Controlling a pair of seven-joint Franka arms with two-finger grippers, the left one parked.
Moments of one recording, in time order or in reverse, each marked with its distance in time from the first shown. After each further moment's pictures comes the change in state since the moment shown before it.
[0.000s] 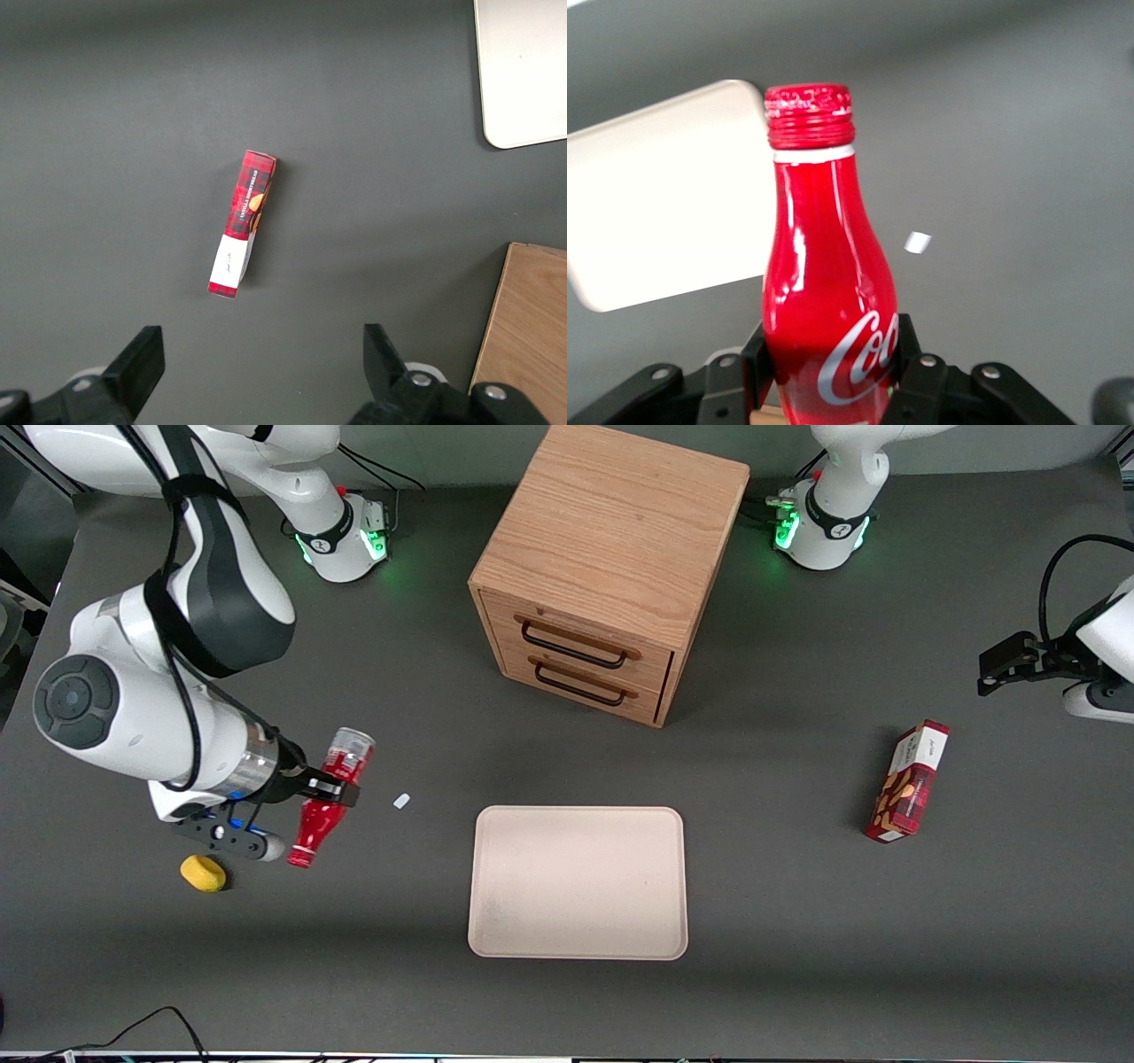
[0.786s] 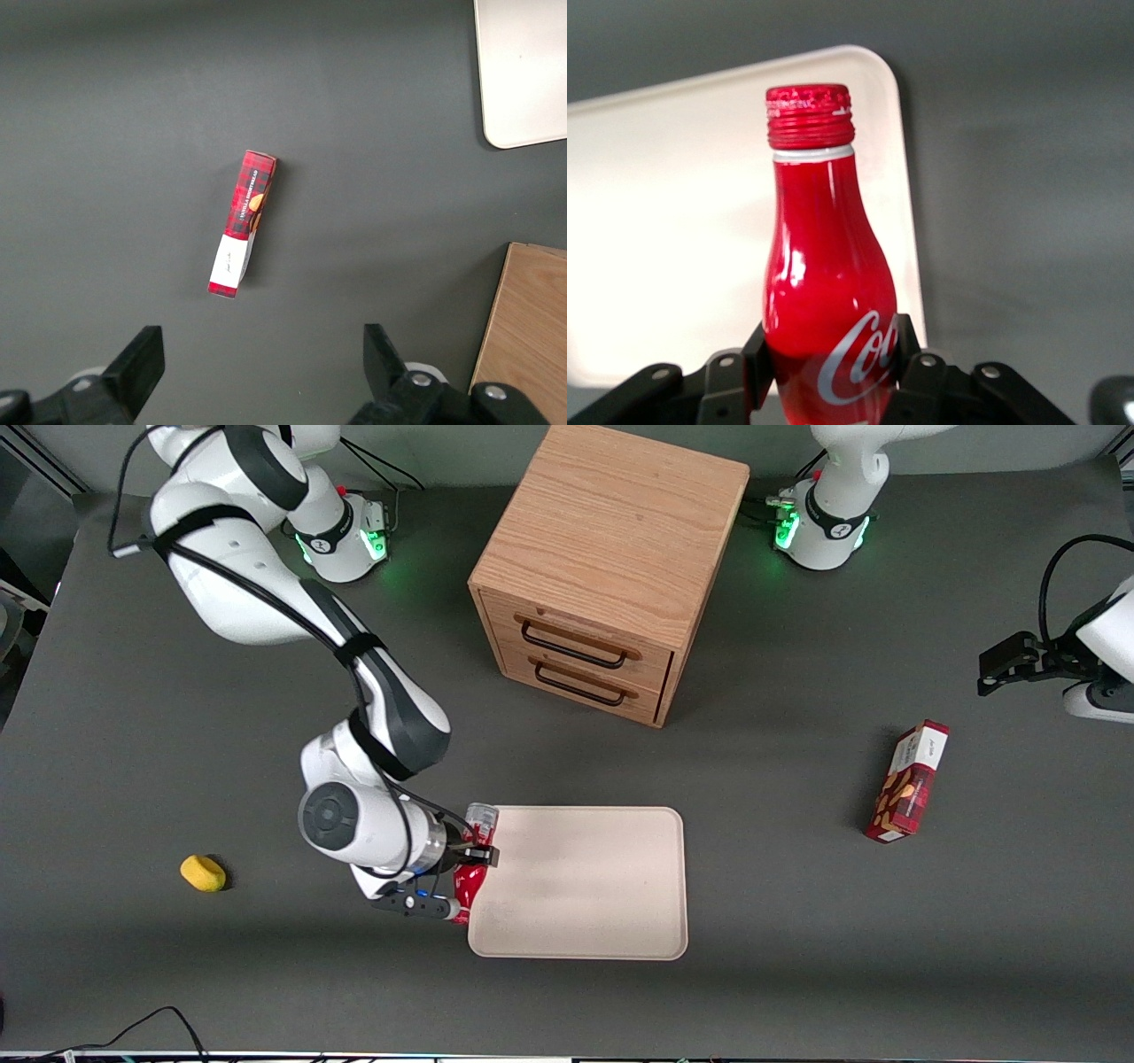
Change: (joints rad) arm 0.083 0.477 0.105 0.157 -0.159 0.344 -0.001
